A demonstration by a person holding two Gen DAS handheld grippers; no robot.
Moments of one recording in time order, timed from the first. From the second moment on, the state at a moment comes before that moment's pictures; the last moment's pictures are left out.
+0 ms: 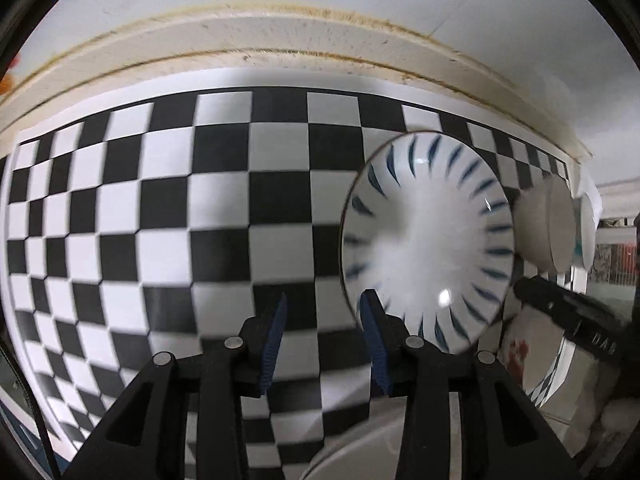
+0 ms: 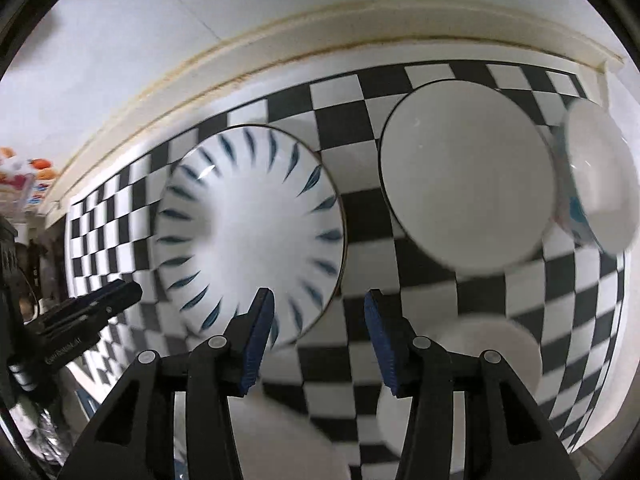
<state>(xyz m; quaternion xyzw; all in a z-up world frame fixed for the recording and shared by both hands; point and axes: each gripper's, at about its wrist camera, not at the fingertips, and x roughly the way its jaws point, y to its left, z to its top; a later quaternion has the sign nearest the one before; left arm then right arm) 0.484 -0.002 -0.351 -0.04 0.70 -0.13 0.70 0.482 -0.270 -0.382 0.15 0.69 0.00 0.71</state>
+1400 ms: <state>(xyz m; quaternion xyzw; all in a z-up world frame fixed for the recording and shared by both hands) 0.435 -0.012 -0.279 -0.02 0.66 -0.16 0.74 0.432 -0.250 -0.323 0.14 0.65 0.05 0.75</state>
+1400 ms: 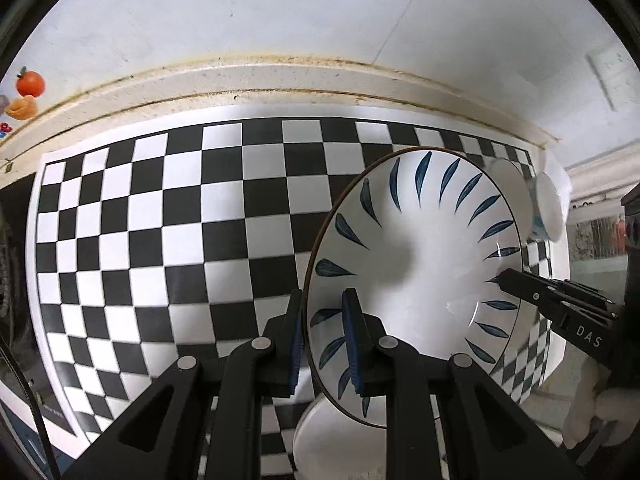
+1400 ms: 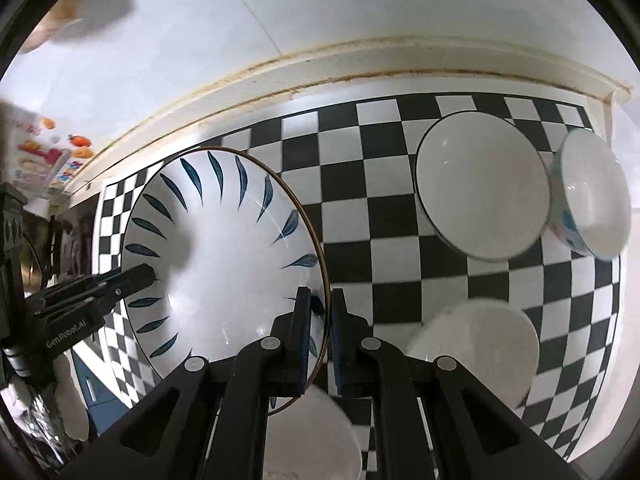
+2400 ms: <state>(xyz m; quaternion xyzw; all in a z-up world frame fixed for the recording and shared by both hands) 0.312 -0.013 -0.330 0.03 0.71 -0.17 0.68 0.275 -0.256 -0.368 0.17 0.69 0.06 0.70</state>
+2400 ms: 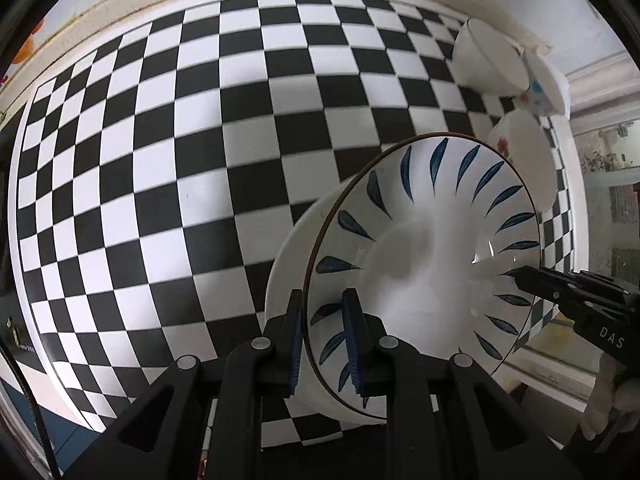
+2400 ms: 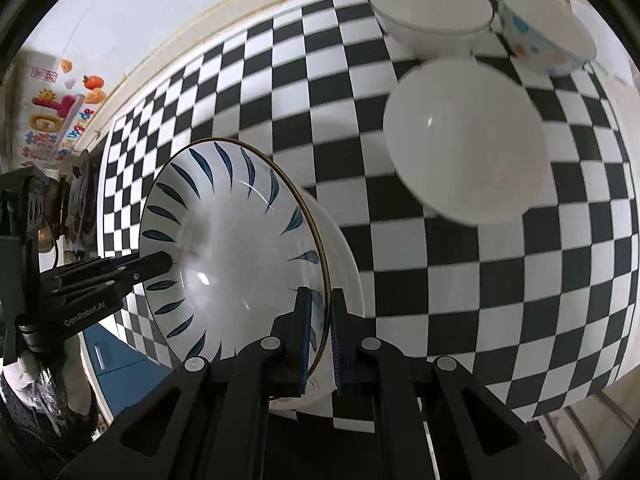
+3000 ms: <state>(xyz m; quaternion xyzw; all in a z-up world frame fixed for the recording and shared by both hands) 0.296 -0.024 -0.351 0.06 0.72 -0.15 0.67 0.267 -0.241 -0.396 0.15 0.72 0.07 0.68</state>
